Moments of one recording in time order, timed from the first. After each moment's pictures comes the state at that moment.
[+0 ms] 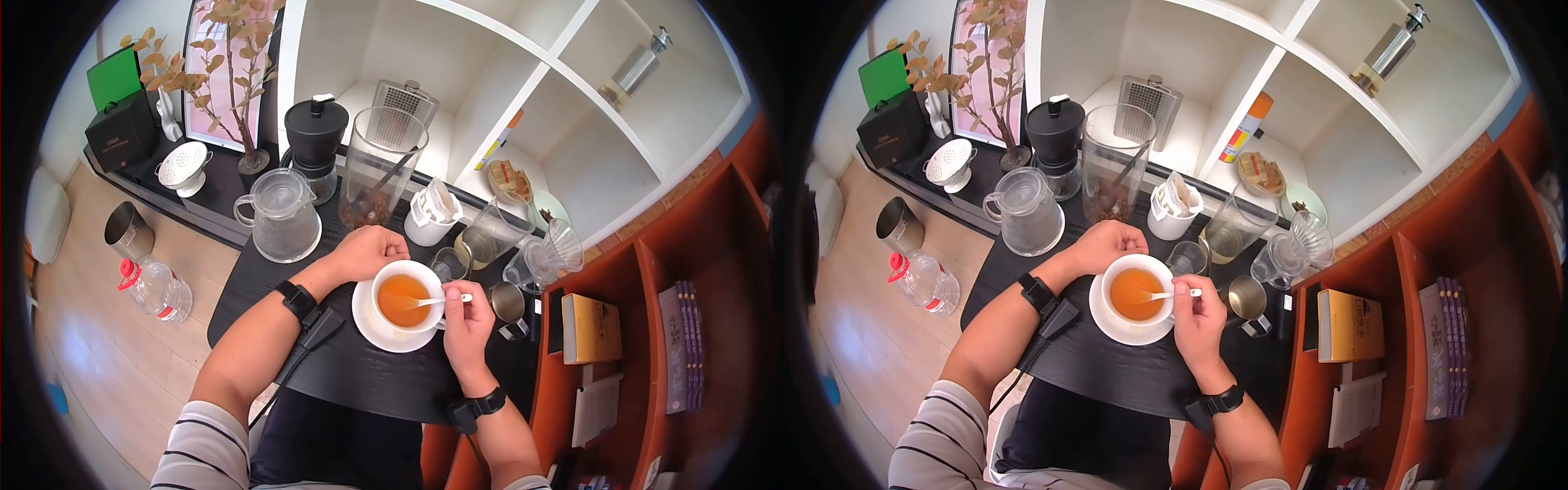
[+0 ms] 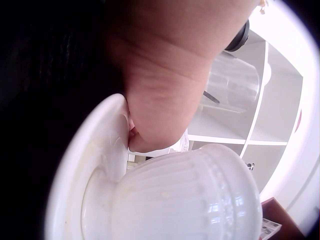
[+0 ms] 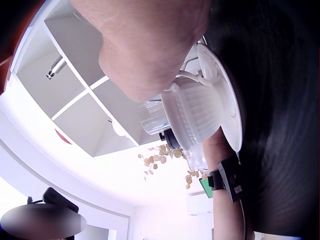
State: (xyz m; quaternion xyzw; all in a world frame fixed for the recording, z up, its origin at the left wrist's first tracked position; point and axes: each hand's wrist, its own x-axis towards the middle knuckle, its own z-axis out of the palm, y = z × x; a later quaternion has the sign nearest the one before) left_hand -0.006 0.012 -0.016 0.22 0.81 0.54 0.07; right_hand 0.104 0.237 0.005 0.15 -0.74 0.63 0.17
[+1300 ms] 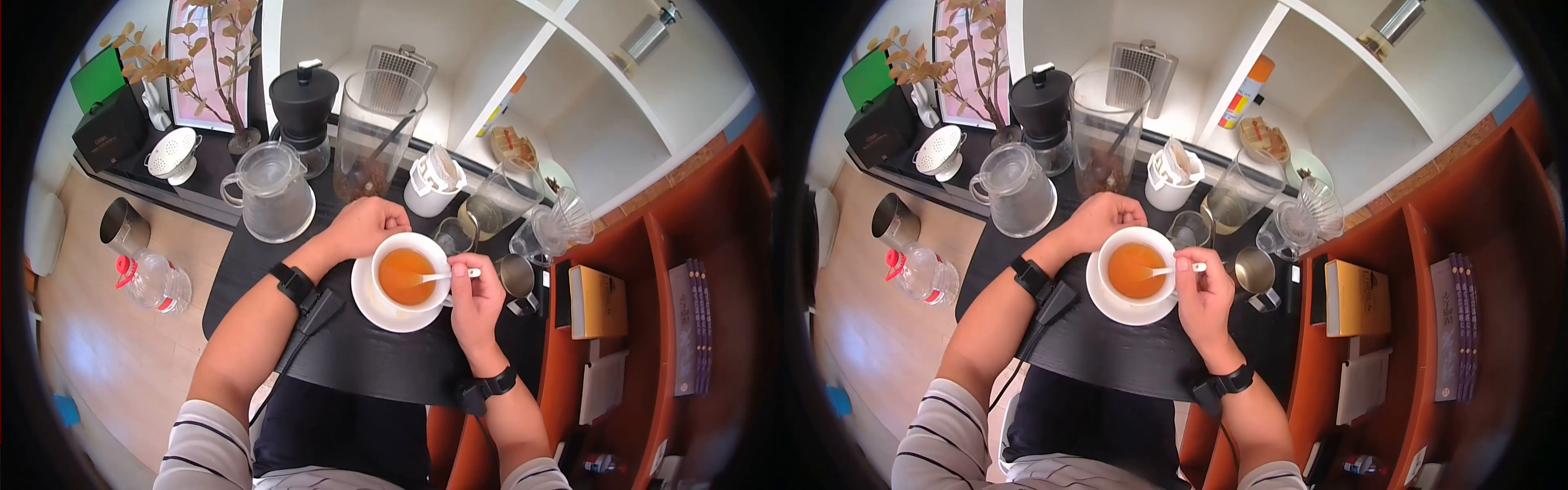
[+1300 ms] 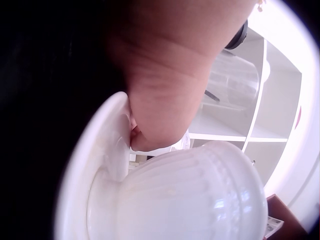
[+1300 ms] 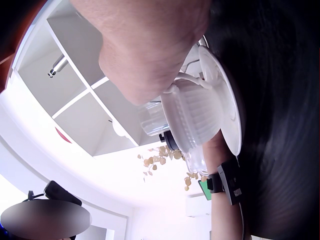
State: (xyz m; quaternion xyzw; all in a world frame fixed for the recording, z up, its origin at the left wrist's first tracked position) left_hand -0.012 0.013 -0.027 0.21 0.80 0.55 0.09; right_hand 0.104 0.238 0.006 0.15 -0.74 0.63 0.16
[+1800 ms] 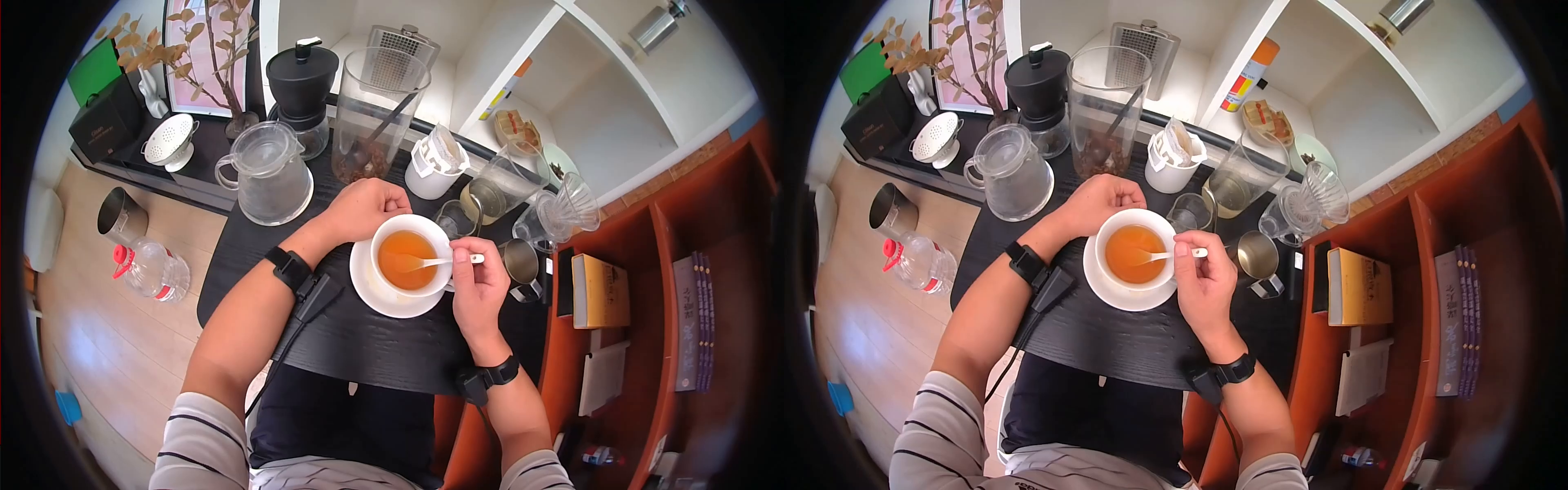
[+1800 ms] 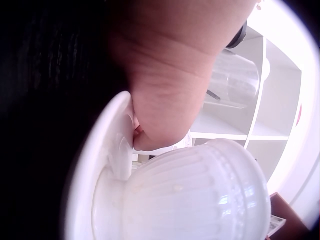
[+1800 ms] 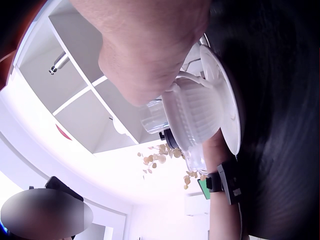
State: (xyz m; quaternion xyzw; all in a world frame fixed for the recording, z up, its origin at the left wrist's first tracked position) left_hand -0.009 0.013 -0.021 0.22 0.79 0.56 0.10; right_hand 0.105 0.236 0.009 0.16 -0.74 0.63 0.16
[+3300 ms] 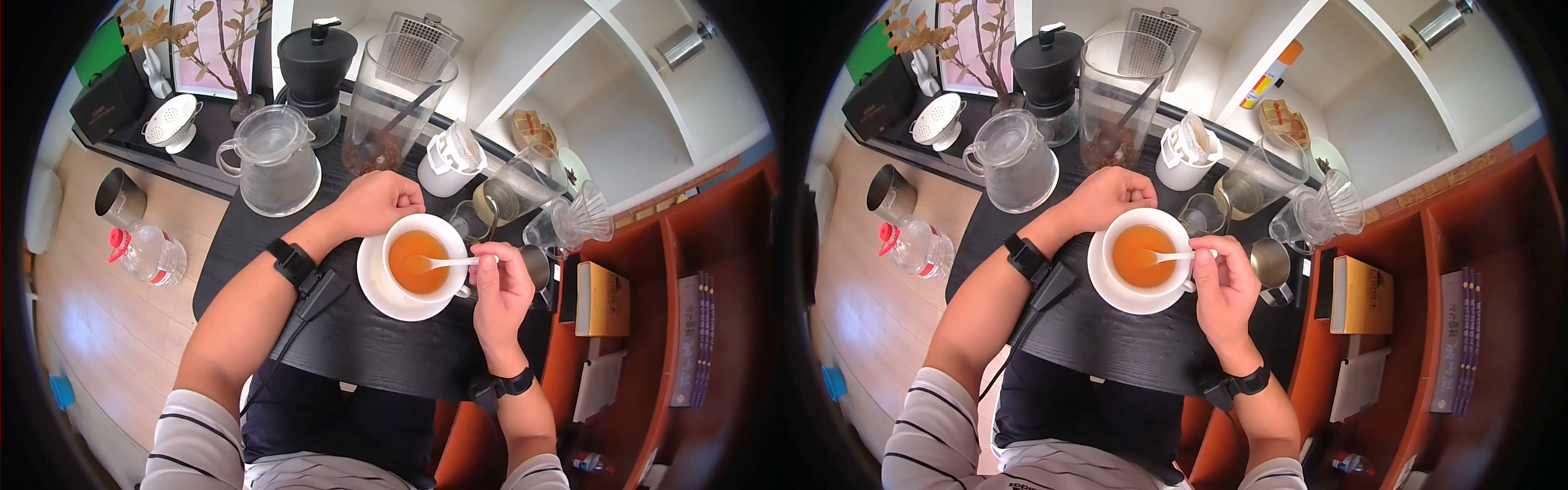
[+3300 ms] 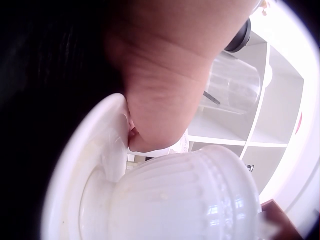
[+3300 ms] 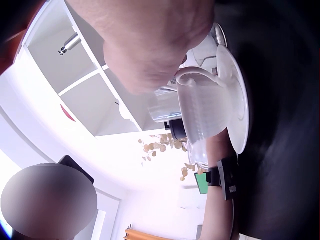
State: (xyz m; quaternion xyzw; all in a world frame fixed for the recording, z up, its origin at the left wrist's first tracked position) left_hand -0.003 0.012 -0.009 0.22 0.82 0.52 0.06; right_hand 0.109 0.239 0.031 0.17 -0.74 0.64 0.14
